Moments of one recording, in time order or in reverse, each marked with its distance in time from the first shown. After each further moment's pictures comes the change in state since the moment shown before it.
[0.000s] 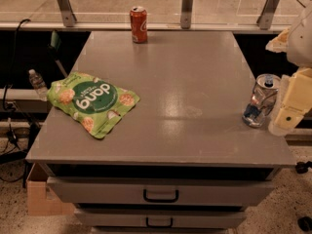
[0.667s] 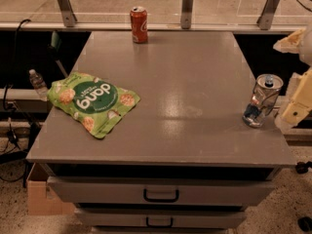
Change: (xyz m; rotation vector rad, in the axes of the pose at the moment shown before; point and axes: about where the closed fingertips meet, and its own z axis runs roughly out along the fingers) arm 0.020 -0.021 0.012 0.008 -0.112 0.035
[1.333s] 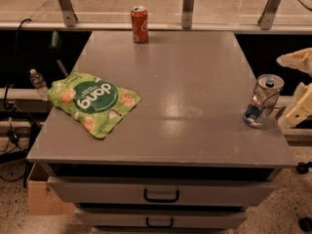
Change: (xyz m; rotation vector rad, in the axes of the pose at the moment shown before) arm 0.037 -0.034 0.048 -0.054 -0.263 0.068
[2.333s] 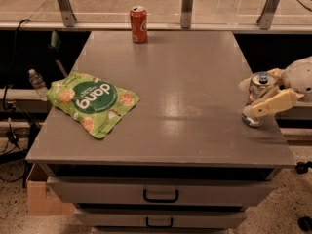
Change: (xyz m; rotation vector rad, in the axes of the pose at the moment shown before) arm -0.014 0.007 0.049 -0.226 -0.385 0.086
